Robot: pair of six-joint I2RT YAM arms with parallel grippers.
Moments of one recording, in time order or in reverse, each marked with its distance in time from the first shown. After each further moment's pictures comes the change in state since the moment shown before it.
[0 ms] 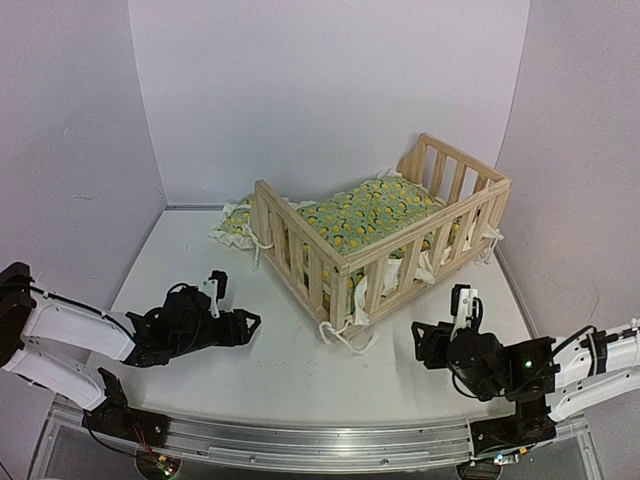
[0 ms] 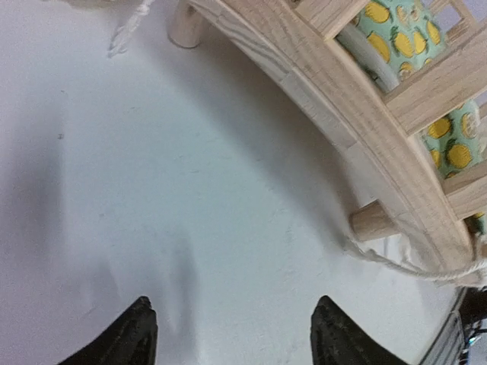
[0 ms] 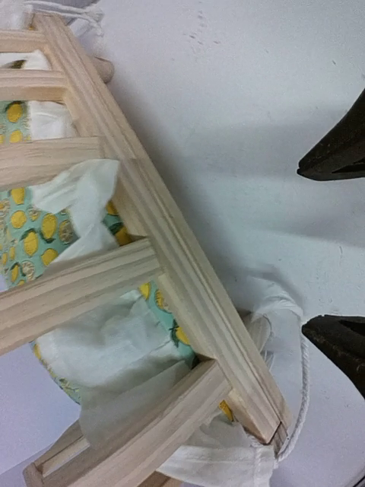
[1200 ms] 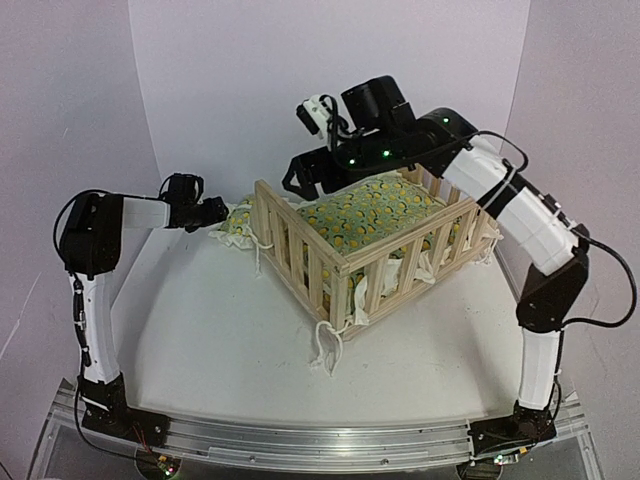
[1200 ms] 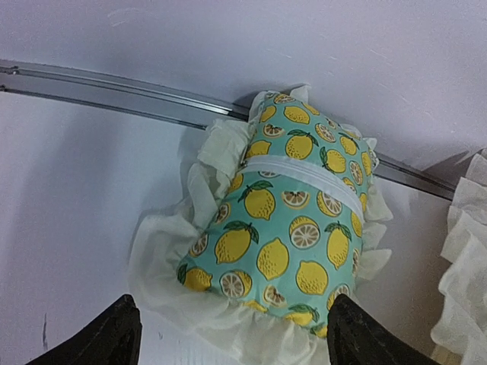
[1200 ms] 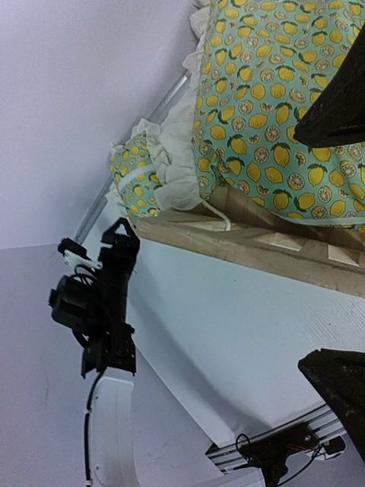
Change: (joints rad) left arm 0.755 0.829 1.165 -0.391 0.292 0.328; right arm -0.387 1.050 2.045 -0.883 -0.858 -0.769
